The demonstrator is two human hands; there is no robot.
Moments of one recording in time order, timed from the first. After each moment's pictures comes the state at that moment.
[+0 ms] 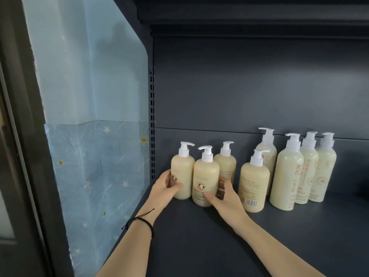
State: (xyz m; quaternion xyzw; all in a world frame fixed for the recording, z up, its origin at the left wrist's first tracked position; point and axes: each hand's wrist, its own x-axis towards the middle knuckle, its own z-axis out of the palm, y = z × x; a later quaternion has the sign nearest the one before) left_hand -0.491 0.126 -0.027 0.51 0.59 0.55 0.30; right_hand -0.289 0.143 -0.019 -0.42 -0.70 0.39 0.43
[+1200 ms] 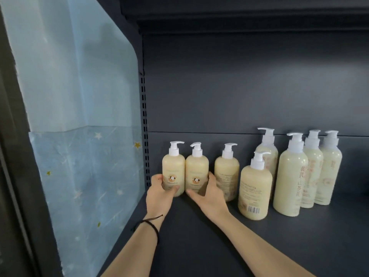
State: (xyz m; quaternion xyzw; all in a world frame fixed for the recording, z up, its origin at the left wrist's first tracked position) left_hand -0.488 0.167 -0.043 0.44 0.66 0.59 0.14; right_hand -0.331 0.181 -0.021 -0.46 -0.72 0.29 0.43
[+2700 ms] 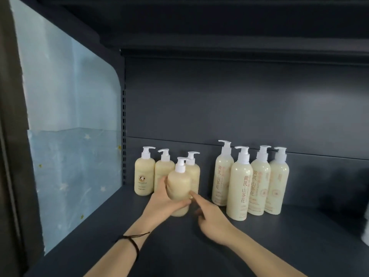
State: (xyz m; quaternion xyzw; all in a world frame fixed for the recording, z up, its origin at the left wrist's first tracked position) left_hand -0.352 0.116 0.001 0.55 0.57 0.56 0.24; right_hand -0.182 0.161 -0.008 -0.35 -0.88 0.24 0.22
